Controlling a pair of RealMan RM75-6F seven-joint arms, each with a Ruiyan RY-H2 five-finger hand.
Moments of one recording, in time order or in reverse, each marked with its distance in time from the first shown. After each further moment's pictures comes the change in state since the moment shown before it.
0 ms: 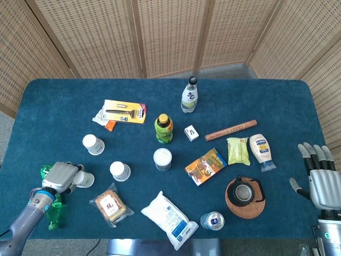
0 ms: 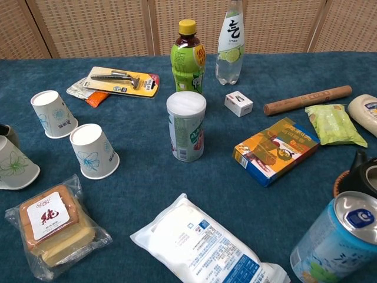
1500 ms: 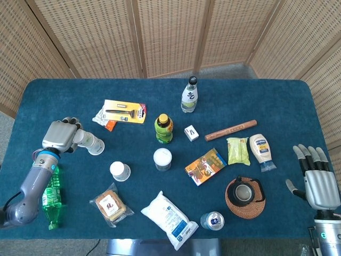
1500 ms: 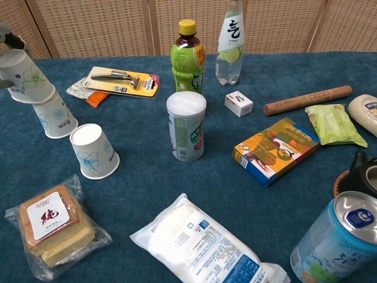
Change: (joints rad) left arm -0.285 0.024 -0.132 0.066 -0.393 0.026 0.114; right arm 0.006 -0.014 -0.010 0.002 0.000 -0.020 0.001
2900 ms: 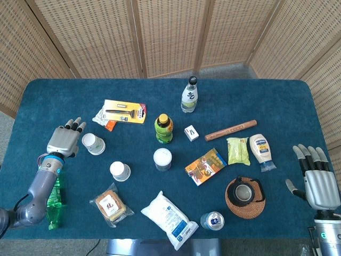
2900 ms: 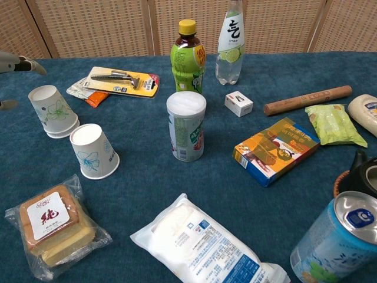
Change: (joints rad) left arm -0.023 -0.111 0.066 0.086 -0.074 0.011 0.057; right arm 0.000 0.002 -0.002 -0.003 -0.001 0.000 0.000
